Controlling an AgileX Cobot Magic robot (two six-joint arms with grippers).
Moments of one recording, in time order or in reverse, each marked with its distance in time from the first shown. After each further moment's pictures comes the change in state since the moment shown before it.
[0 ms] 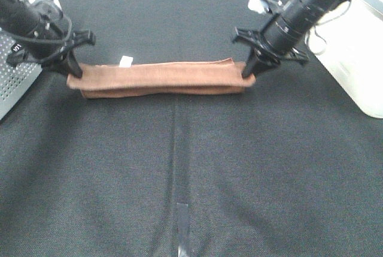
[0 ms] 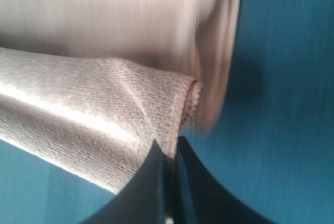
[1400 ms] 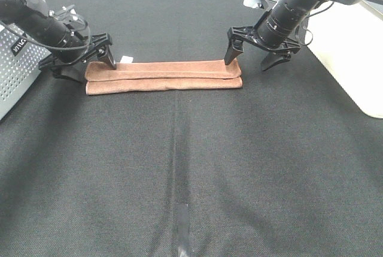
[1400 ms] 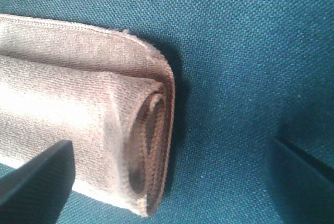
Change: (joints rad) left arm 0.001 0.277 -0.290 -0.091 -0.026 -0.043; right arm -0.007 0.202 -0.304 -0.120 0.020 0.051
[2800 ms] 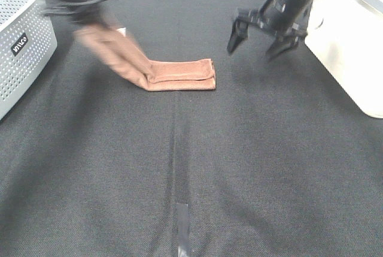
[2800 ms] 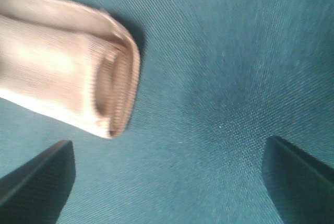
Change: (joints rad) left arm -0.142 -0.106 -0.246 0.058 0.267 -0.086; right arm 0.000 -0.118 -0.001 -0.006 0.131 0.025
